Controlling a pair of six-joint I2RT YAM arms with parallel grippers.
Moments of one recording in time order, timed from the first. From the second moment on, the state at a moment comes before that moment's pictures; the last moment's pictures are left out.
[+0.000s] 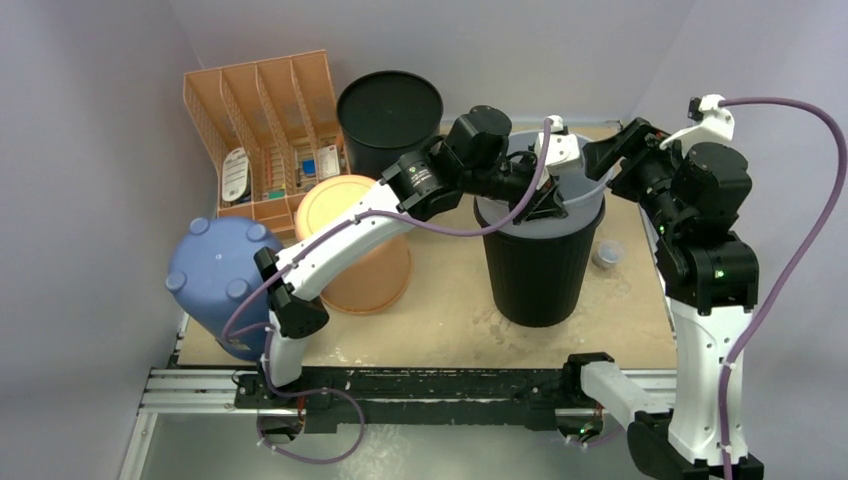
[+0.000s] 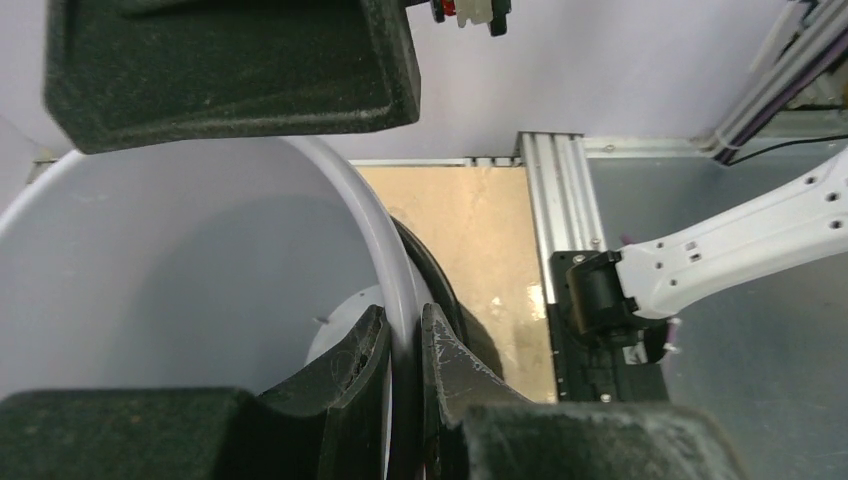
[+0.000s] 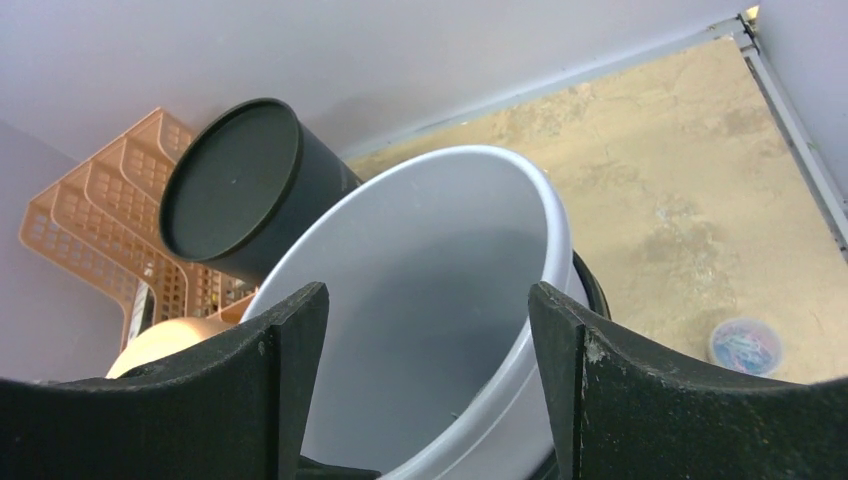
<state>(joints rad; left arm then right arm) -1.03 1.97 2.32 -0.62 0.54 0.12 0.07 0.98 1.63 -0.84 0.04 0.44</state>
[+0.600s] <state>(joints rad) -1.05 1.94 2.31 -0.62 0.34 0.30 0.07 0.94 1.62 -0.88 0.16 0.47</state>
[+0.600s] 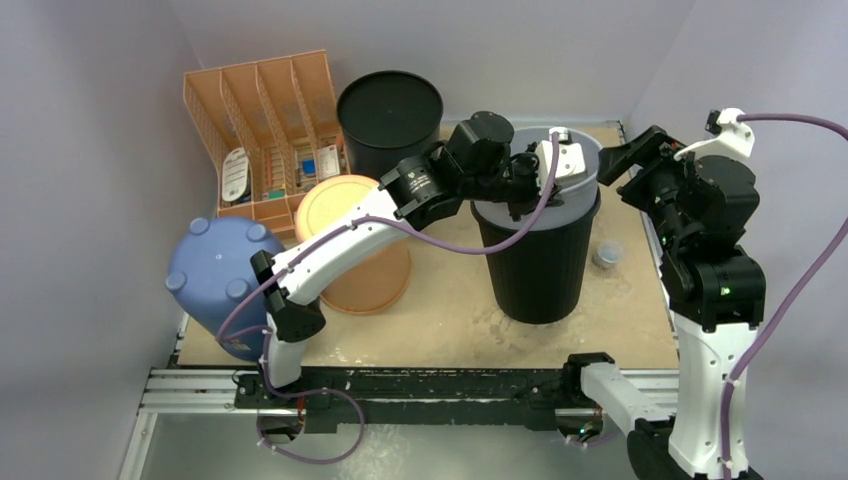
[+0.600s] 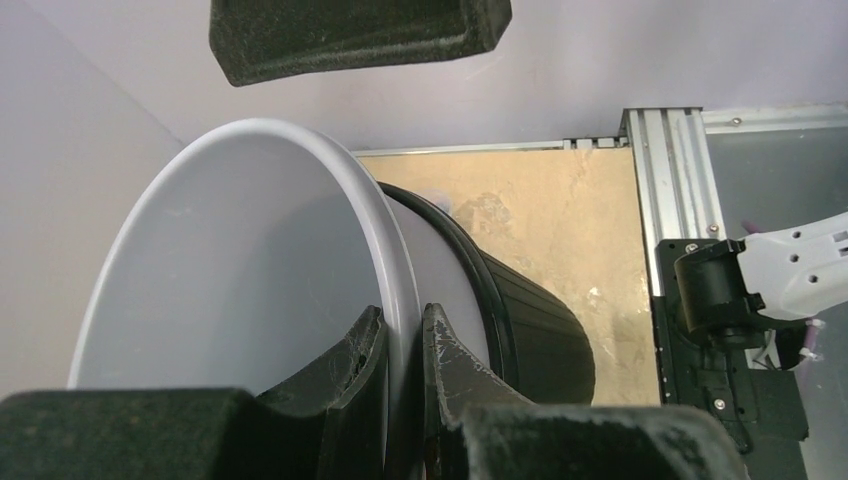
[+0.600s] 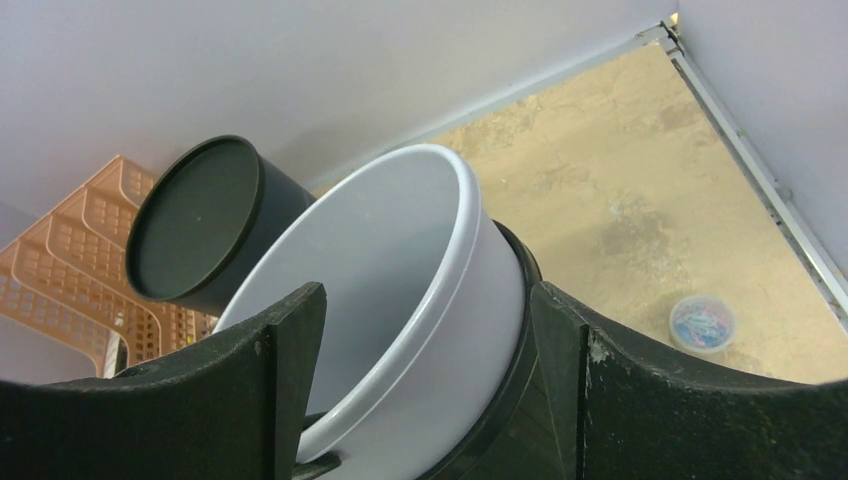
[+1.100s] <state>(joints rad) -1.07 1.91 2.28 -0.57 0.34 0.26 0.07 0.94 1.61 -0.88 0.17 0.48</state>
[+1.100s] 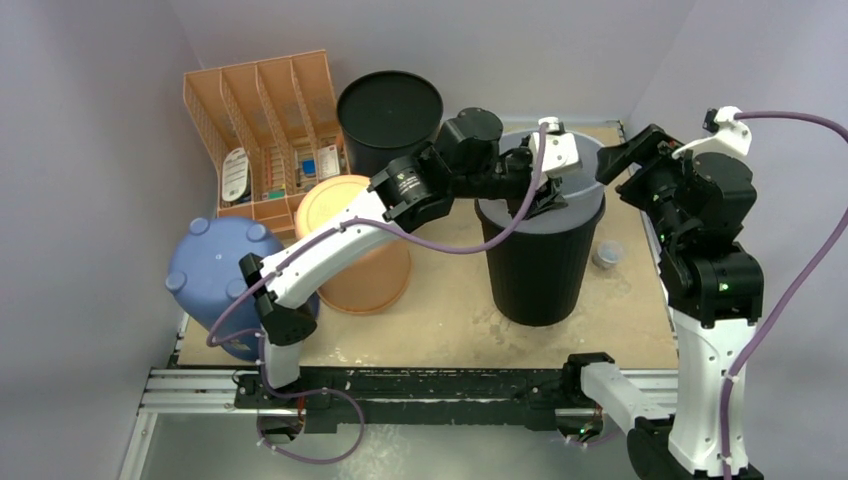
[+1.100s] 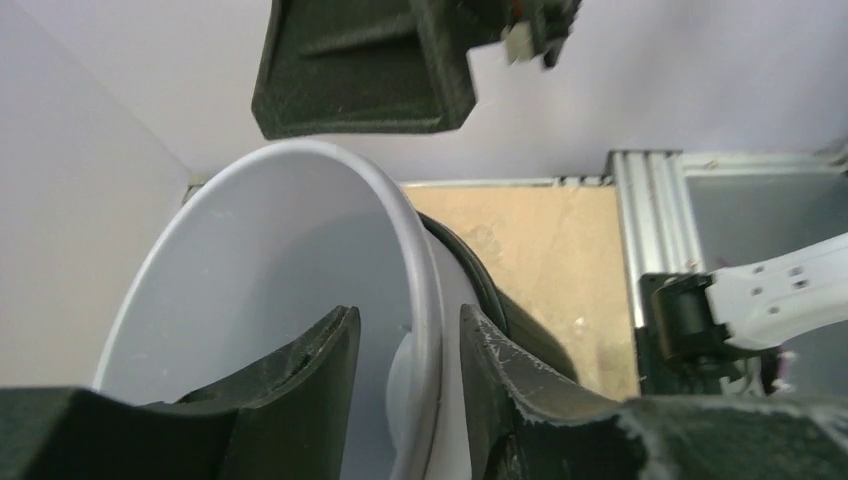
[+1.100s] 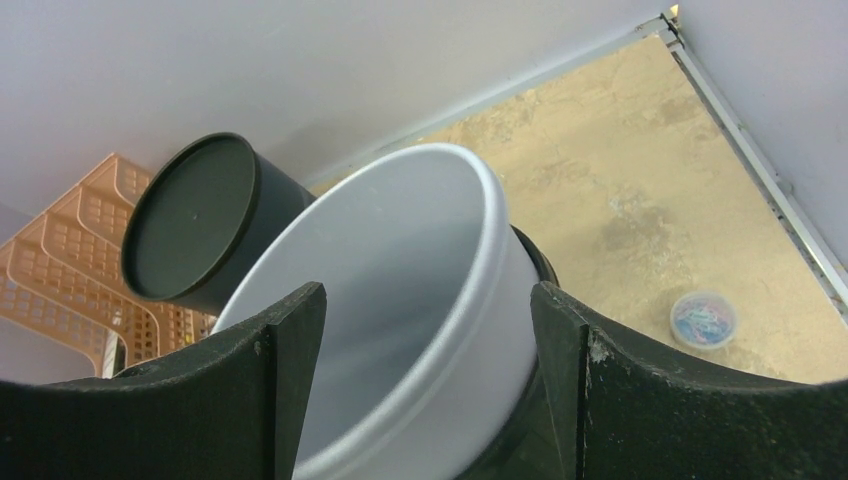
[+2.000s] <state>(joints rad) -0.76 1.53 1.86 -0.33 0.19 -0.39 0.07 1.06 1.77 -1.02 -0.03 0.29</state>
